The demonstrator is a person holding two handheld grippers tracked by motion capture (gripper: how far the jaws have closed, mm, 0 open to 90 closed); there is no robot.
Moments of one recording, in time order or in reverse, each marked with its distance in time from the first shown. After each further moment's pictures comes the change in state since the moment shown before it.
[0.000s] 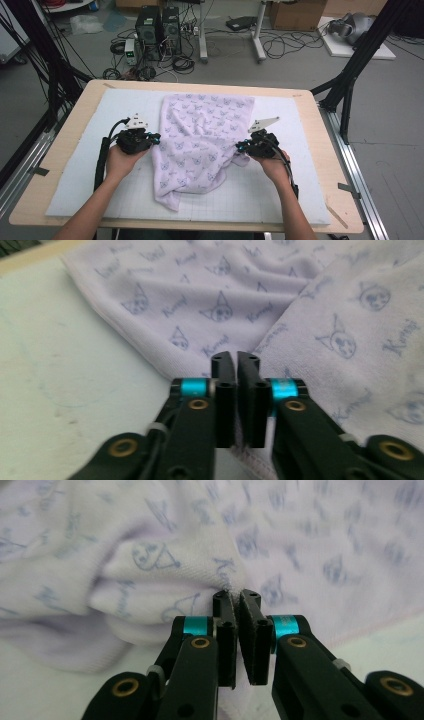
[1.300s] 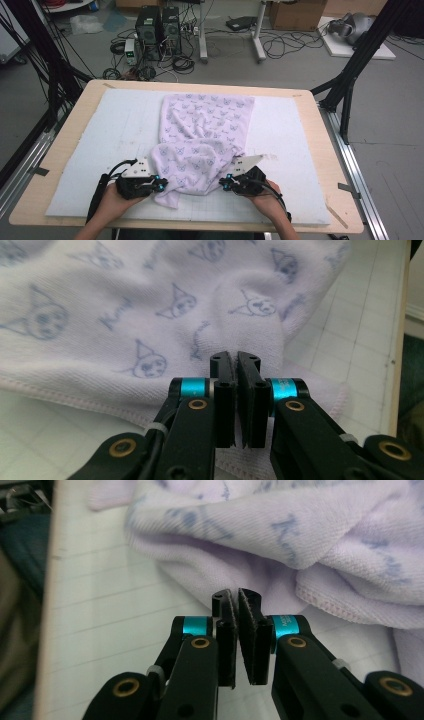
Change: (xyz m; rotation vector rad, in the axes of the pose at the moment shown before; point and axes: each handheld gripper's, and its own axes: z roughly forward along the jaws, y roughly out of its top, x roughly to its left) left arm -0.079 -0.058 -0.040 0.018 -0.301 0.182; right arm 0.097 -0.036 0.006 -0.017 0.186 -0.238
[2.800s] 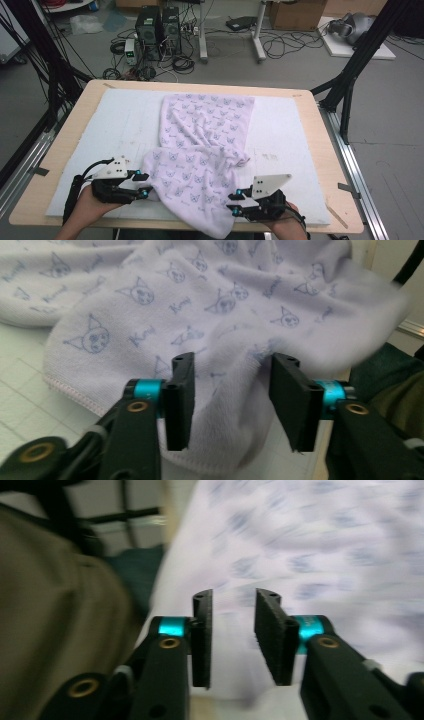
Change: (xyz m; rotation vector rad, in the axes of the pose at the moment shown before) left arm 0.000 -0.002 -0.046 -0.016 -0.010 -0.015; right arm 0.058 0.000 -0.062 -0.122 0.069 -0.001
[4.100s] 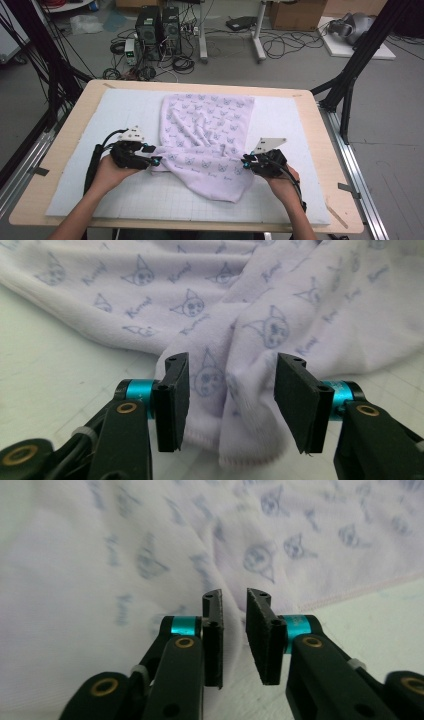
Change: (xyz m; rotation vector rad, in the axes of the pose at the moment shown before) left arm 0.064 0.033 0.030 0.045 0.114 -0.098; right arm -0.105 -0.009 0.009 0.138 -0.341 0.093
